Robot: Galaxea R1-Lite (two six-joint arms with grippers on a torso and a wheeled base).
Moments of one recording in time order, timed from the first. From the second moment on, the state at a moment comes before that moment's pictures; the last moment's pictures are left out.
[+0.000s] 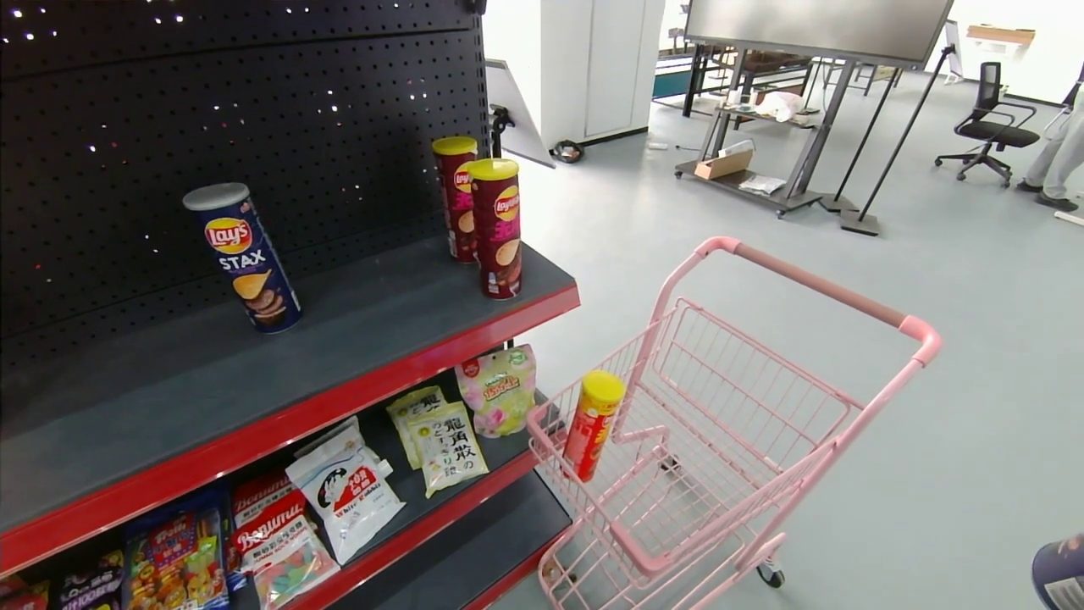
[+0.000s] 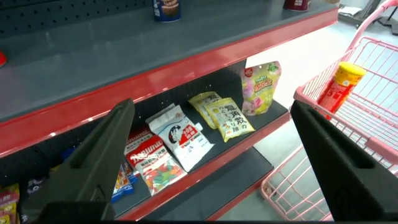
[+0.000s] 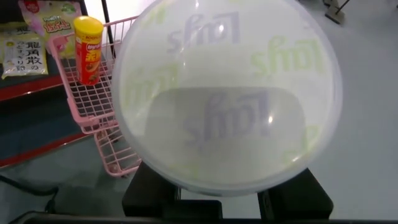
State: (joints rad) left arm 0.00 0.00 0.00 0.01 0.01 0.00; right arm 0.13 0.46 -0.56 0.34 -0.16 -0.24
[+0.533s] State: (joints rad) left arm 0.00 0.00 0.00 0.01 0.01 0.00; right arm 0.13 0.49 -0.53 0.26 -0.16 -0.24
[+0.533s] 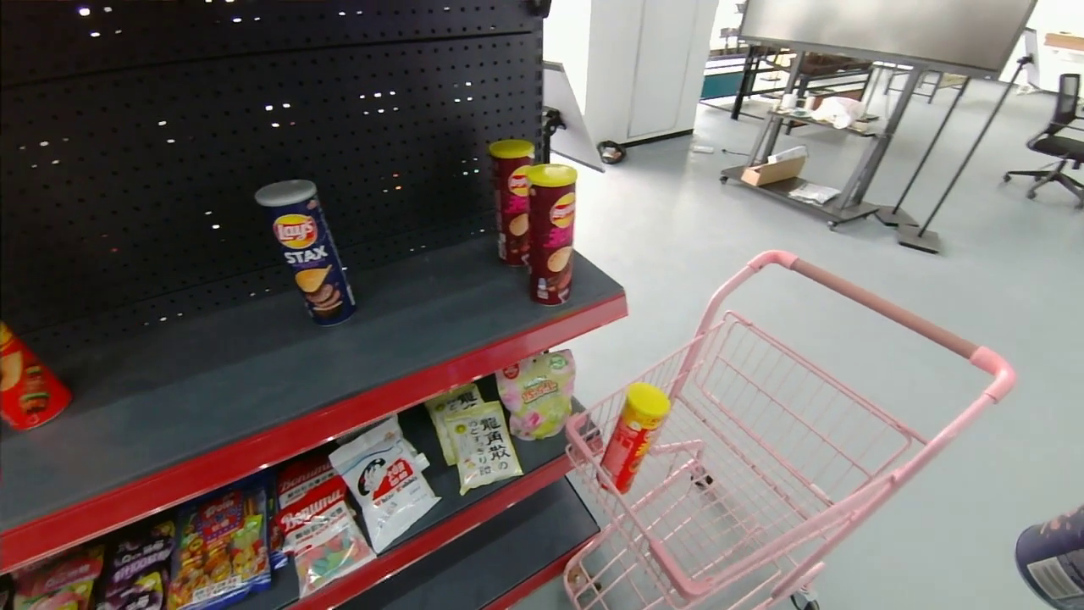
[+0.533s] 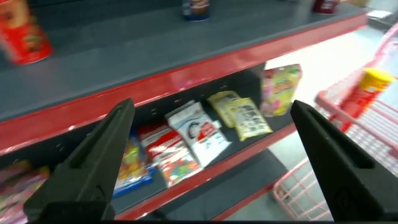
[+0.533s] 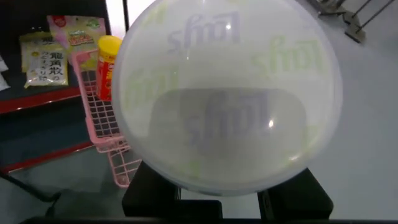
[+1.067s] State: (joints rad) left arm 0.00 0.00 0.00 0.01 0.02 0.00; right arm 0.13 0.45 -0.50 0.26 -0.16 -0.24
